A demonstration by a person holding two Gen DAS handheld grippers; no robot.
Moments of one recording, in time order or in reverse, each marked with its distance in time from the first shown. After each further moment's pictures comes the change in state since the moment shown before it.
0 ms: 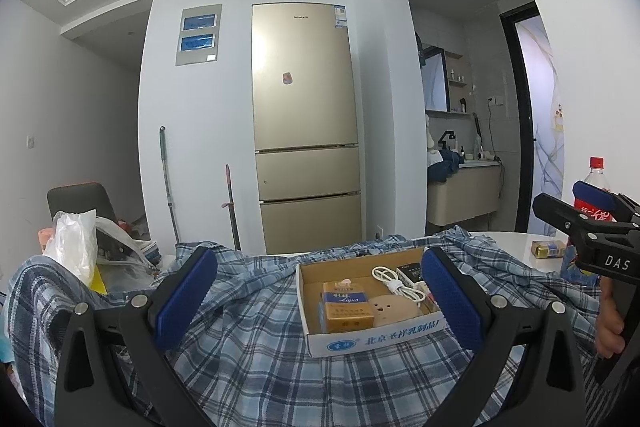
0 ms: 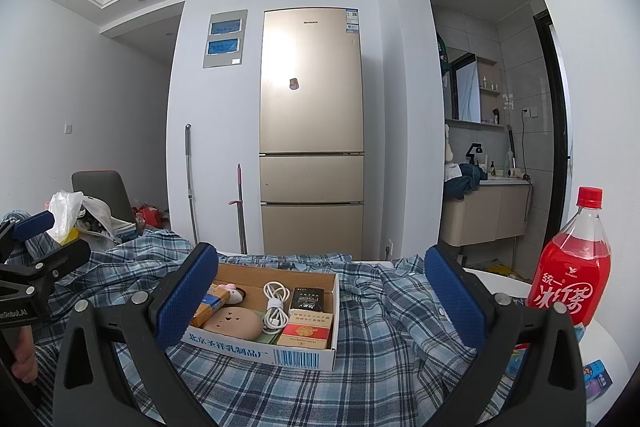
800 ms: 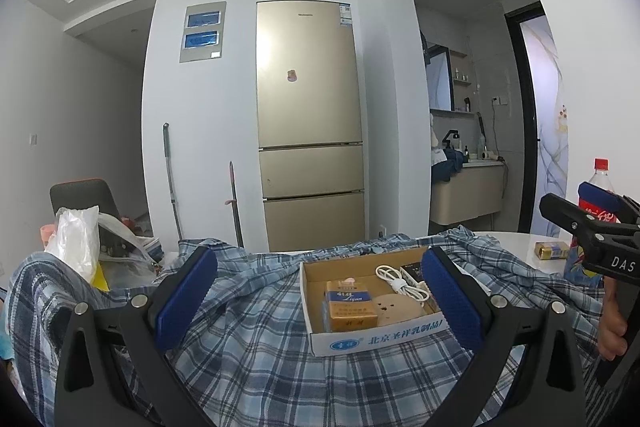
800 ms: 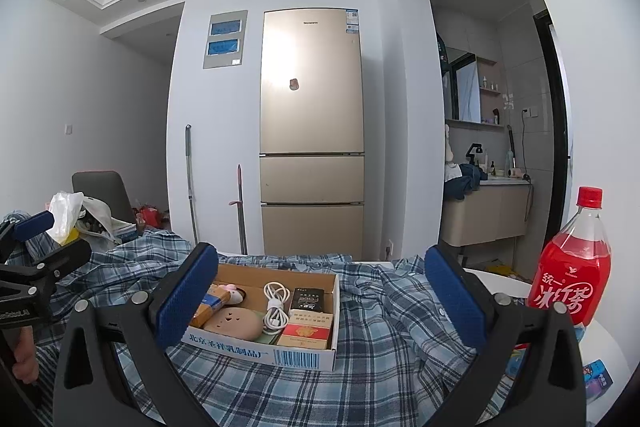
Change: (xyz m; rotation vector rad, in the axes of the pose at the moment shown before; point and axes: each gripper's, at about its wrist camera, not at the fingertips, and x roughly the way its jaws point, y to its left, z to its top) left arm 0.003 0.002 -0.004 -0.014 0.006 0.017; right arm 0.000 0.000 0.000 0.001 -0.001 0.001
